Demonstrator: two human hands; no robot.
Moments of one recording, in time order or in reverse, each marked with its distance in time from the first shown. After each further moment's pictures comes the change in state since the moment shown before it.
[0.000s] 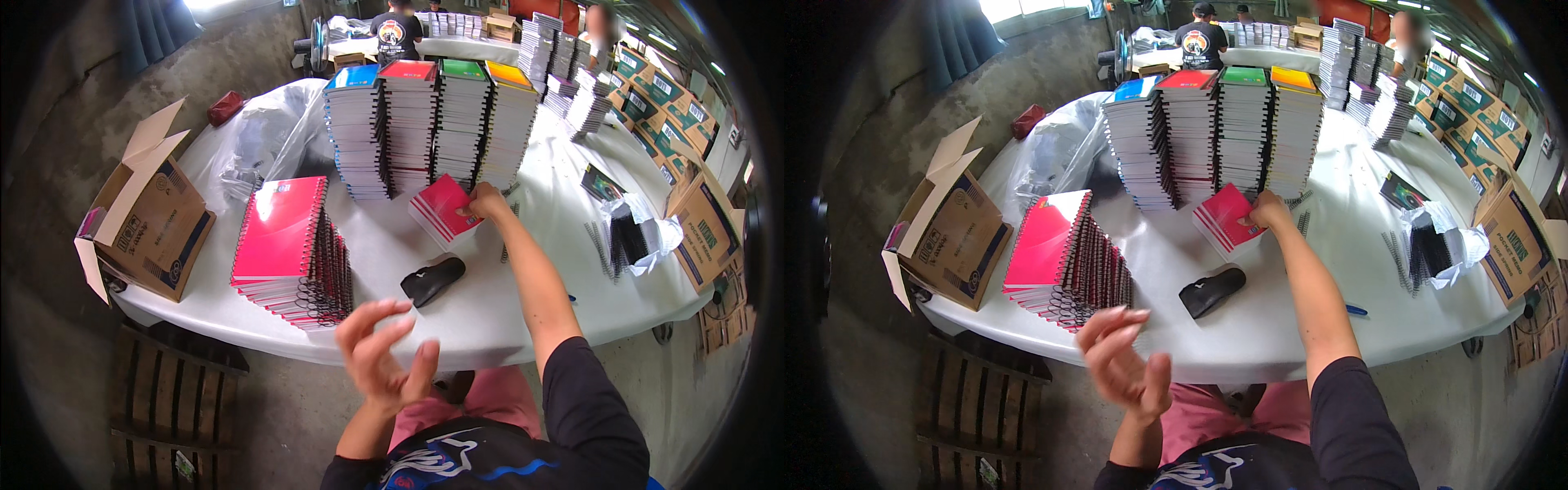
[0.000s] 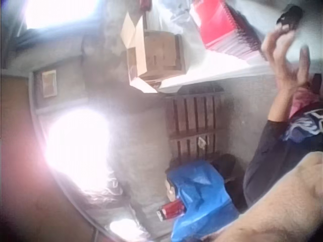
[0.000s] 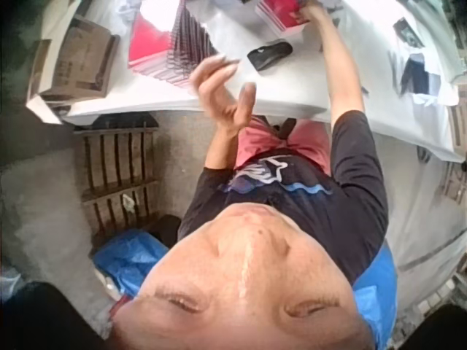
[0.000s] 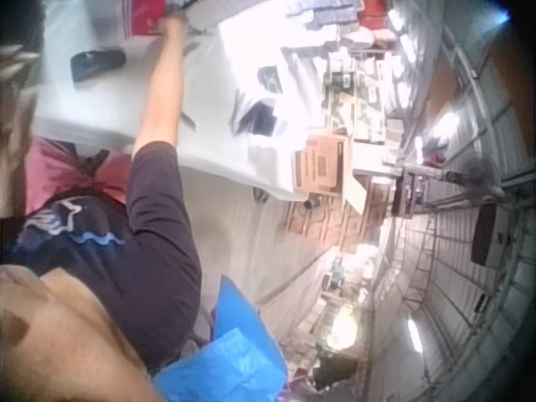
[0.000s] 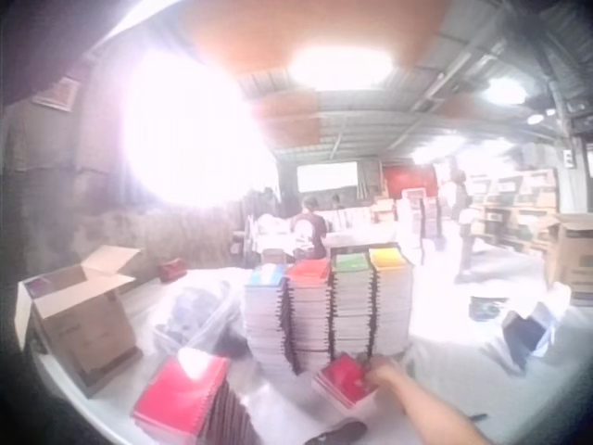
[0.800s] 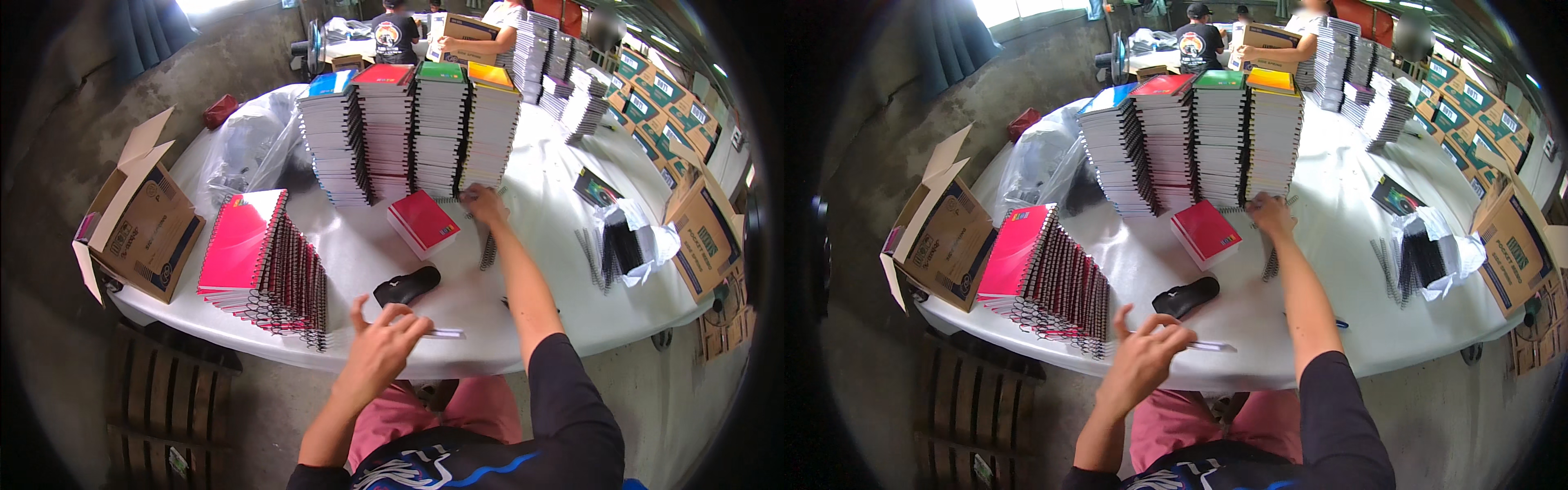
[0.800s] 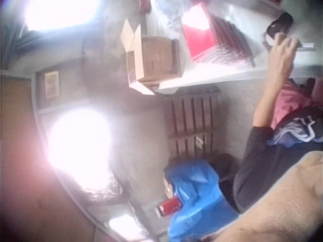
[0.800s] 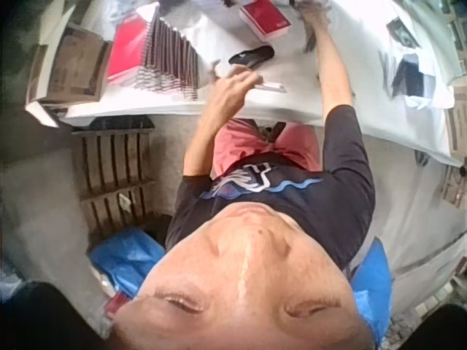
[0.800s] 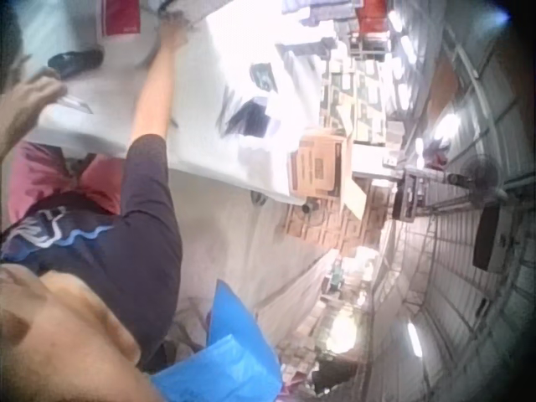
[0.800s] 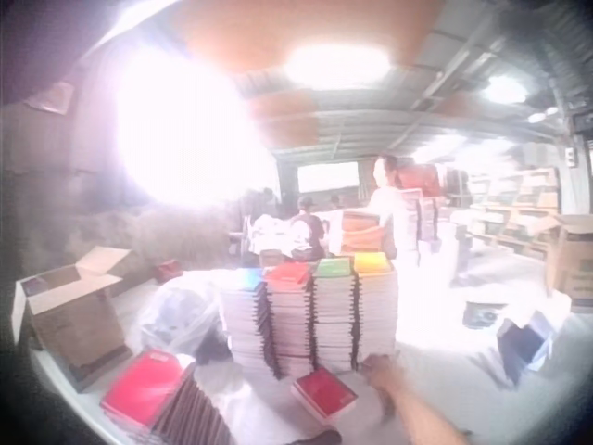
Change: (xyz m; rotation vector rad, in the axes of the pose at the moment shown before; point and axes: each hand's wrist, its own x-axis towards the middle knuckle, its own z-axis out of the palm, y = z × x) left_hand -0.010 -0.022 0.028 0.609 -0.944 -0.075; right_hand 0.015 0.051 0.004 0.059 0.348 -0.009
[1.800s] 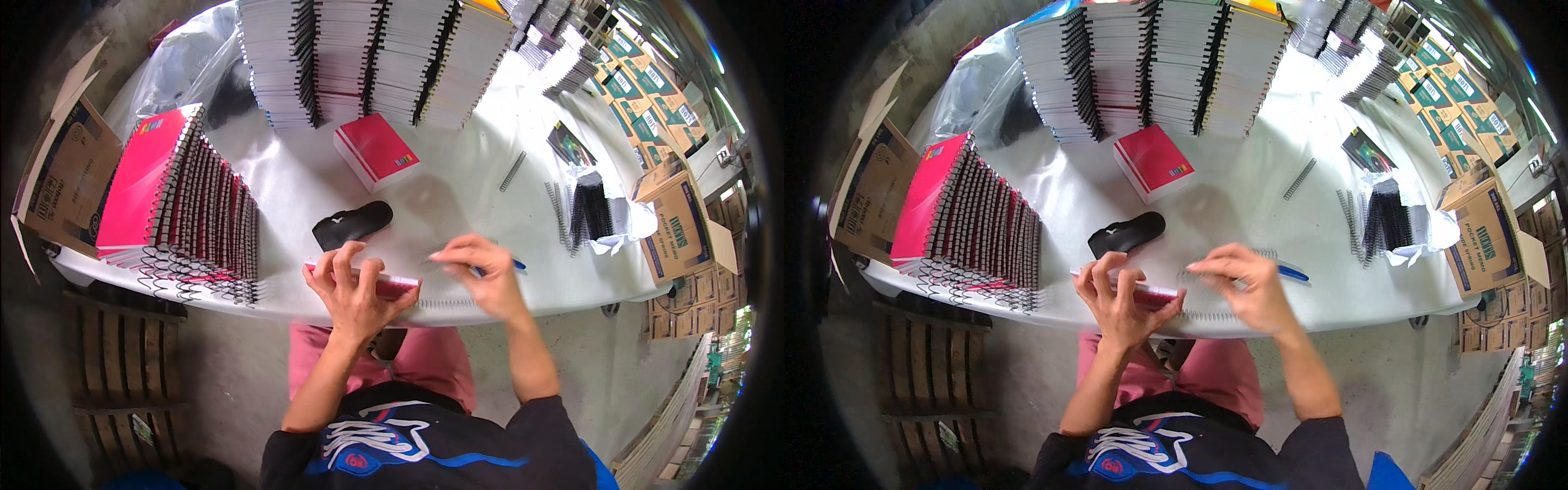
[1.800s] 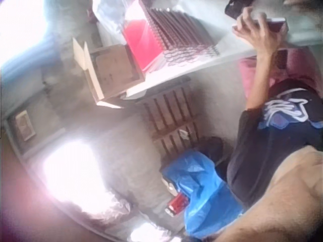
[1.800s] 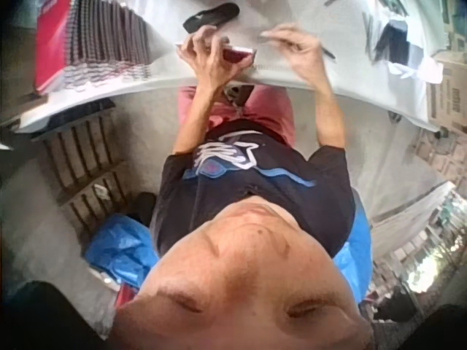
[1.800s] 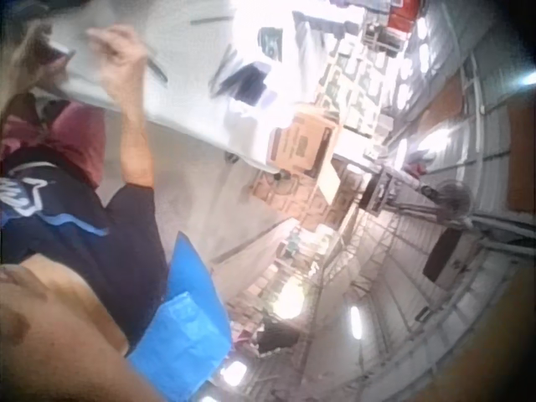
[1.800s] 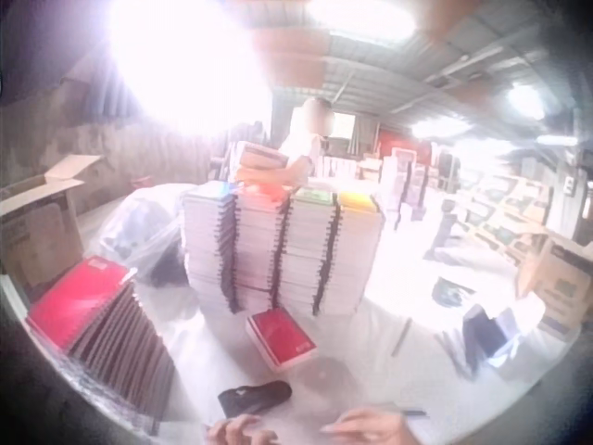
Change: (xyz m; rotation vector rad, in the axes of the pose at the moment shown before) left_hand 0.004 0.021 0.099 0.011 0.561 -0.290; right_hand -0.215 0.023 -0.100 0.564 -0.235 -0.628
